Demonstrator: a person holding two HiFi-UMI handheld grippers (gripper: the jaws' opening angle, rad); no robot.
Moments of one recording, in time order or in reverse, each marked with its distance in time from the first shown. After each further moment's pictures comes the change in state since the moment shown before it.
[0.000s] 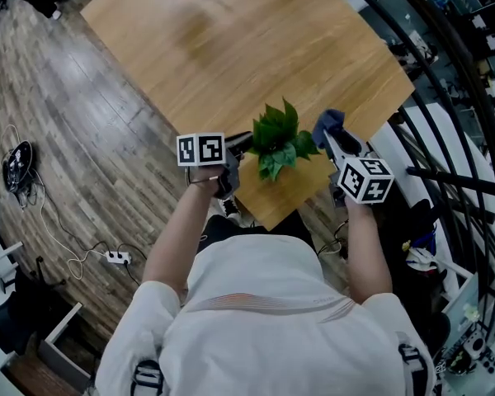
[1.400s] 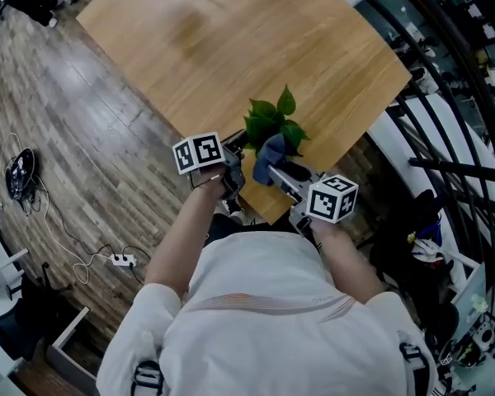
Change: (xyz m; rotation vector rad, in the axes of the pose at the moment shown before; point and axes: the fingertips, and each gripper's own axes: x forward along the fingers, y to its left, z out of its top) left arm -0.015 0.017 0.006 -0.173 -0.126 0.078; right arm 0.004 0.154 -0.072 0.330 0.103 0.480
